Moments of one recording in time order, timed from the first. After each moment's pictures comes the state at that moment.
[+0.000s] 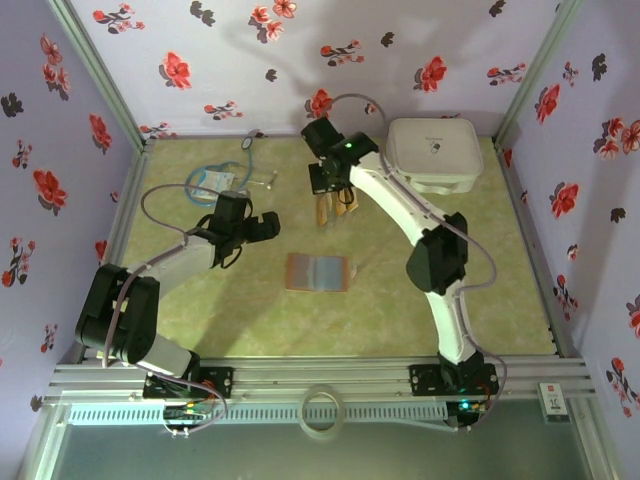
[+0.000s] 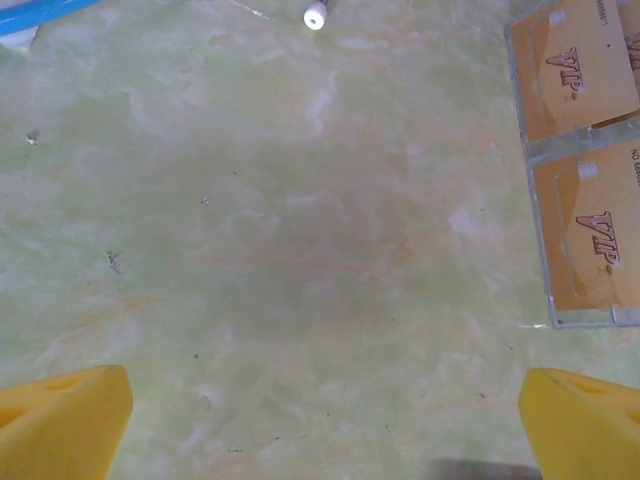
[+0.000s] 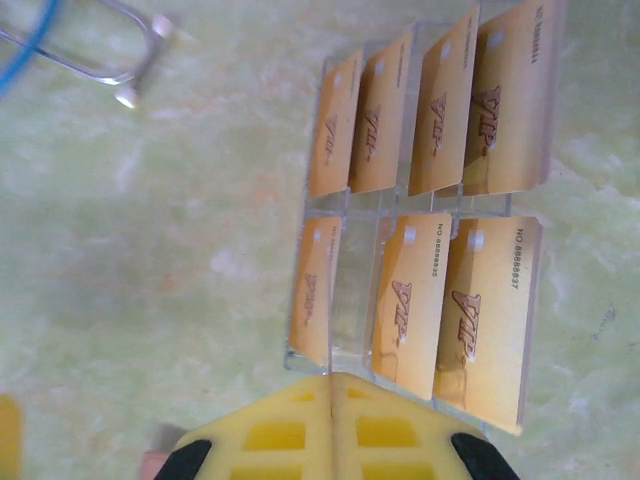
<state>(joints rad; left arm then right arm) -0.41 1.49 0.83 -0.12 -0.05 -0.49 0.67 2.11 2.18 -1.13 0.16 0.42</state>
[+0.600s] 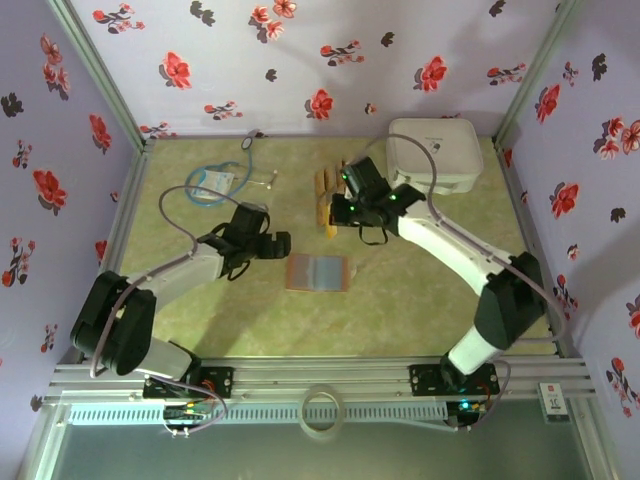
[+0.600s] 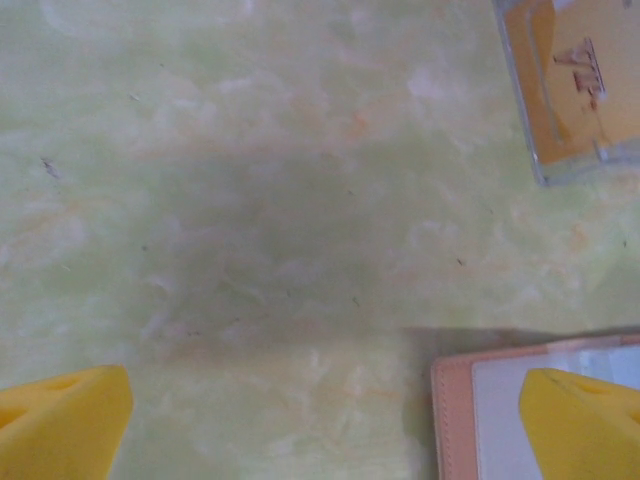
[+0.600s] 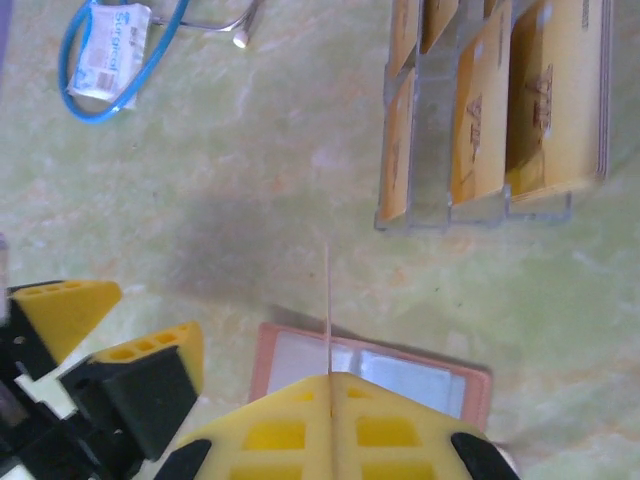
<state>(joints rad) -0.58 1.45 0.82 -0.27 -0.14 -0.43 0.67 1.56 1.32 -0.61 -0.08 0.64</state>
